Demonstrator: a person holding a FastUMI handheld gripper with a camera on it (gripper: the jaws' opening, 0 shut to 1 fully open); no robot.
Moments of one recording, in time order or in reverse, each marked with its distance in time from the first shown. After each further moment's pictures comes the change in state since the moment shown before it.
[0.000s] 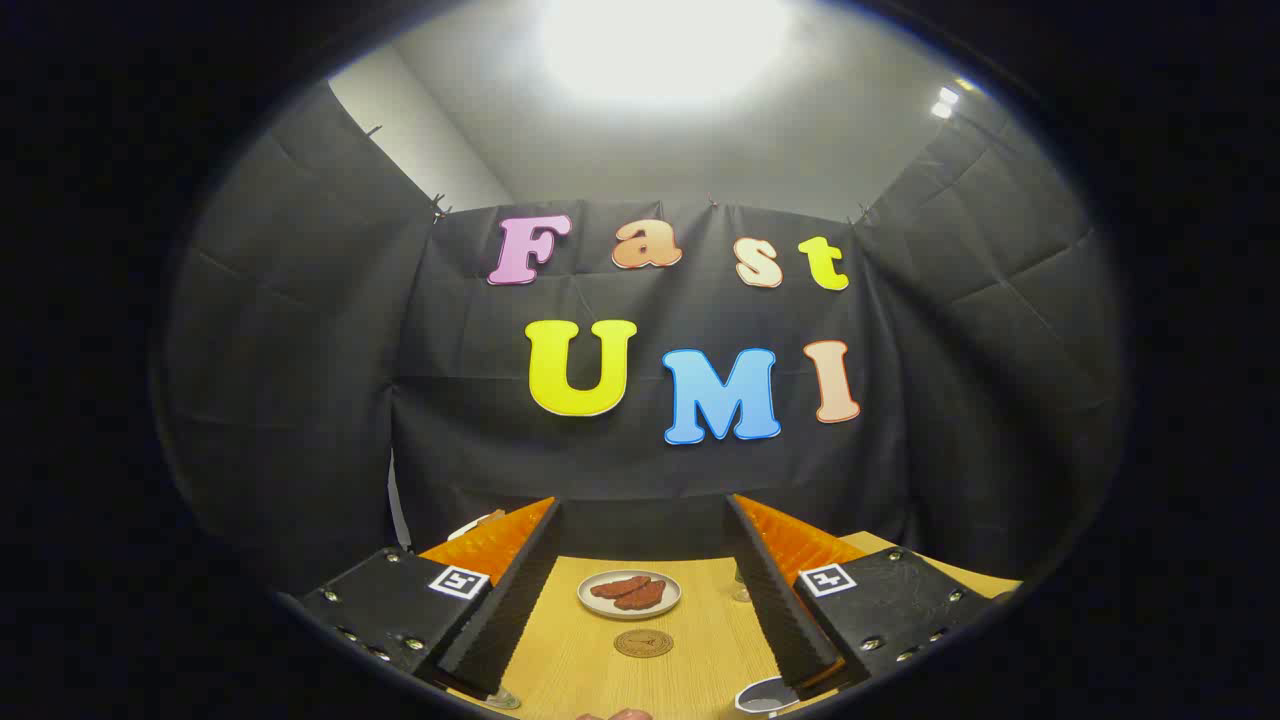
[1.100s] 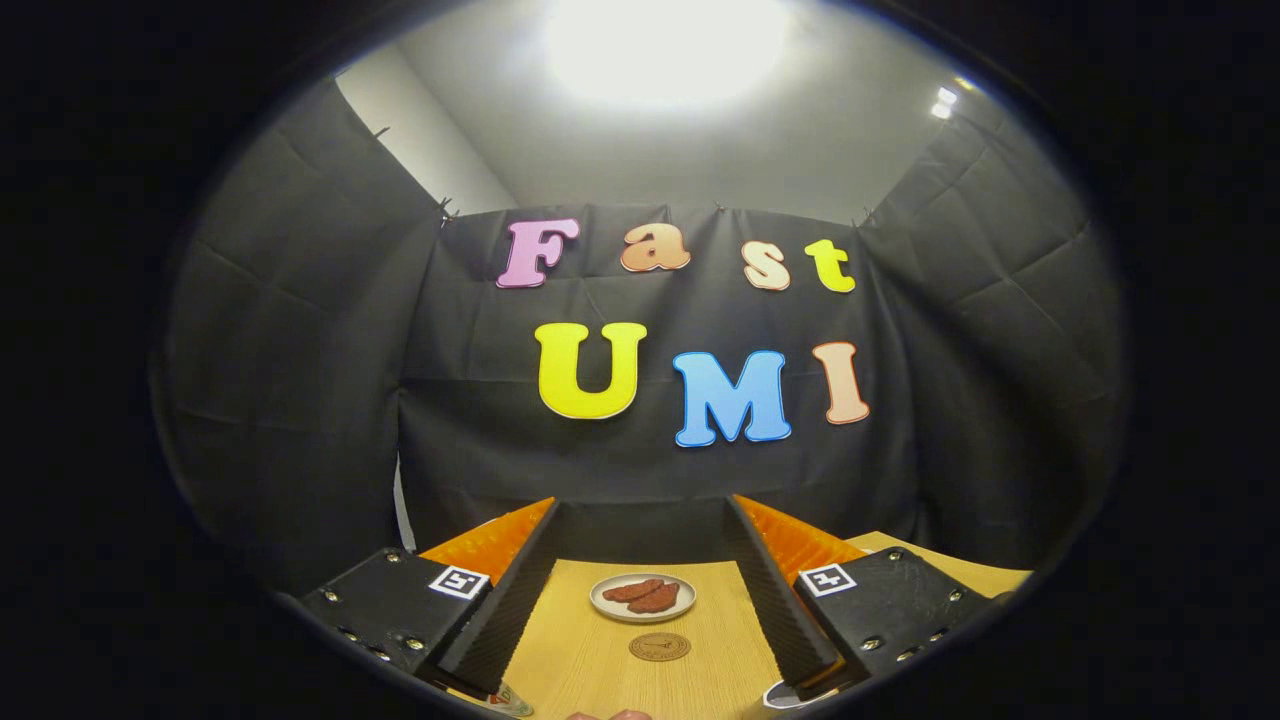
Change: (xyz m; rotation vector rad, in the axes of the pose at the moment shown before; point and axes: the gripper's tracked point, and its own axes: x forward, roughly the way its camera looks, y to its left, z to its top) arm 0.004 0.030 -0.015 -0.012 -0.018 0.009
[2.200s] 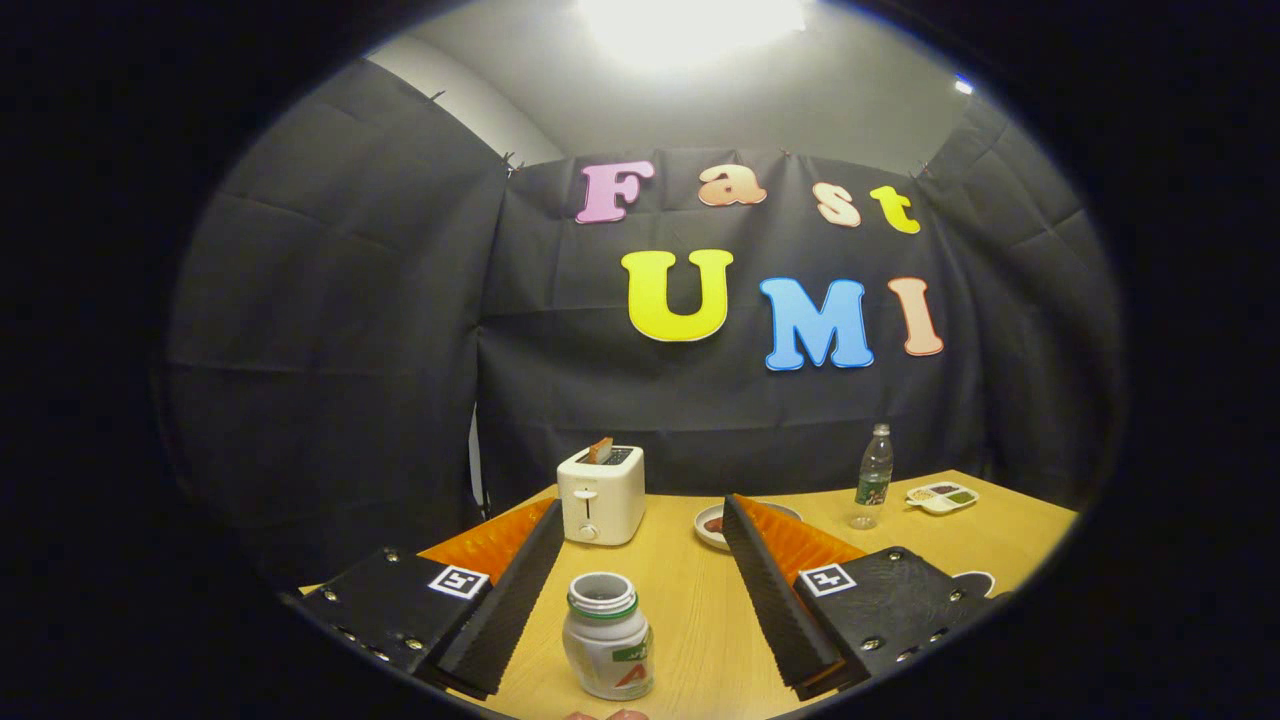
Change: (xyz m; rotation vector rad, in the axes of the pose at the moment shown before) arm -0.036 0.136 -0.119 0.025 0.165 0.176
